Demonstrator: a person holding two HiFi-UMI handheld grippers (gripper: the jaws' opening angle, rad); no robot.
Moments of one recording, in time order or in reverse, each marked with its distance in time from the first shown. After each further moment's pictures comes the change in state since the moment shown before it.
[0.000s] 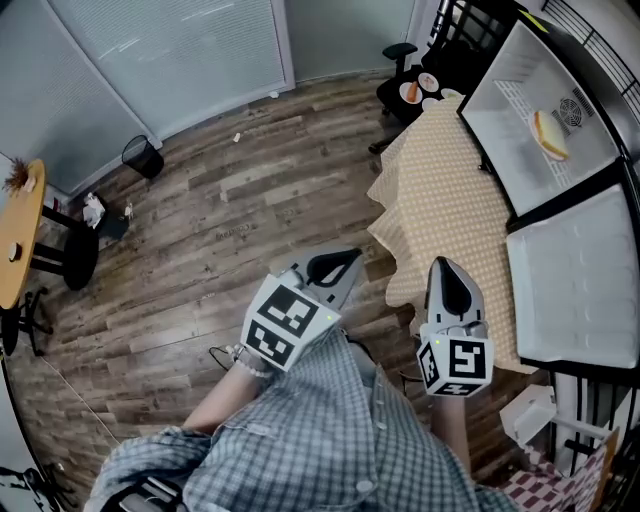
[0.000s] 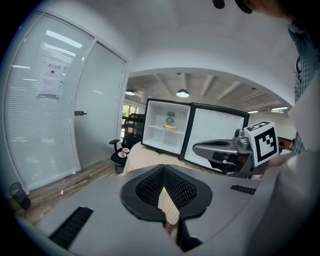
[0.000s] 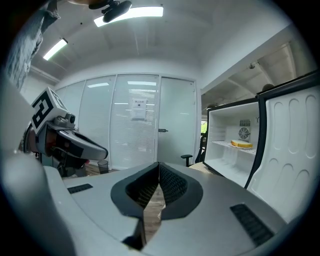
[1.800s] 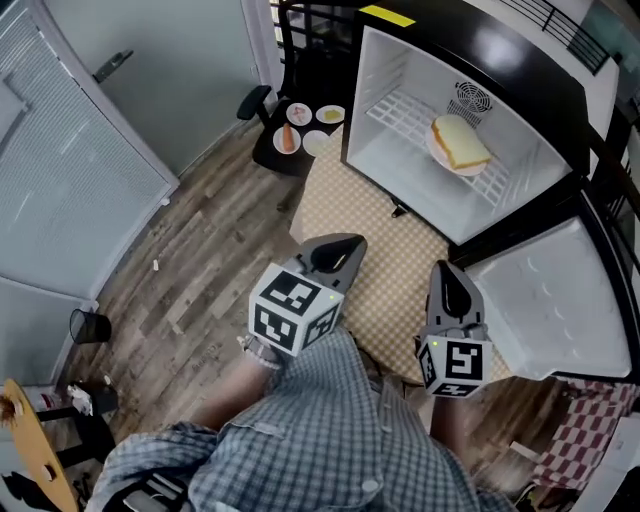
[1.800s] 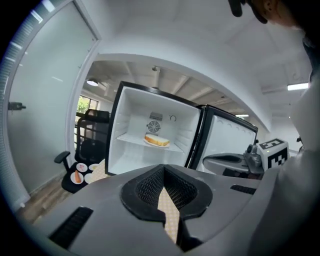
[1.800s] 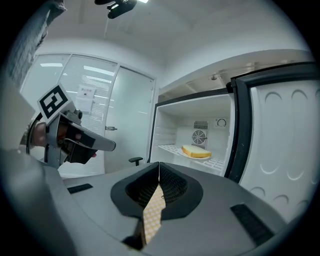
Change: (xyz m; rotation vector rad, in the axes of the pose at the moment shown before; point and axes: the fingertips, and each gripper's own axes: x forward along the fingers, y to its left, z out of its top) left arm 0.282 0.063 0.162 0.093 -0.008 -0.471; right arm 0.119 -0.213 0.033 0.066 0.030 -0.556
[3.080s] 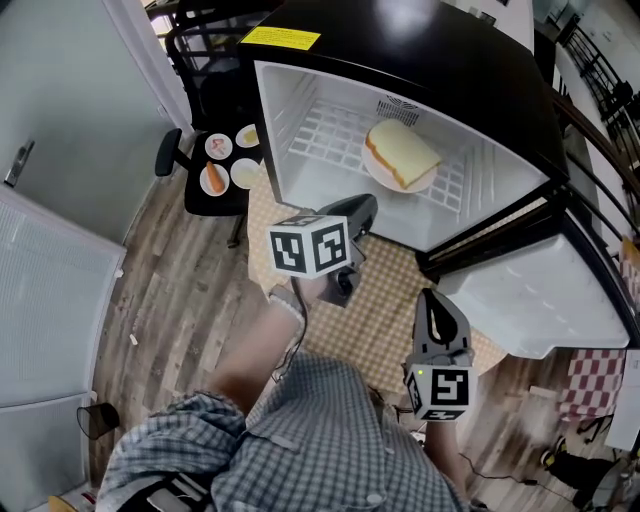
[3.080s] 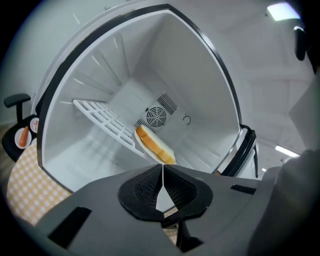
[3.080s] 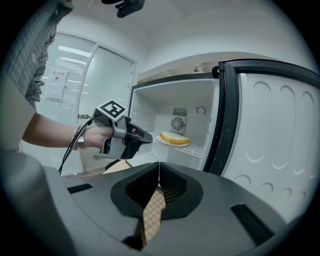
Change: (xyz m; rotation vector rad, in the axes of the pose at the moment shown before) left arm 0.213 0.043 0.041 -0.399 0.038 -0.341; right arm 0.024 -0.038 -0.027 0.051 0.163 -0.279
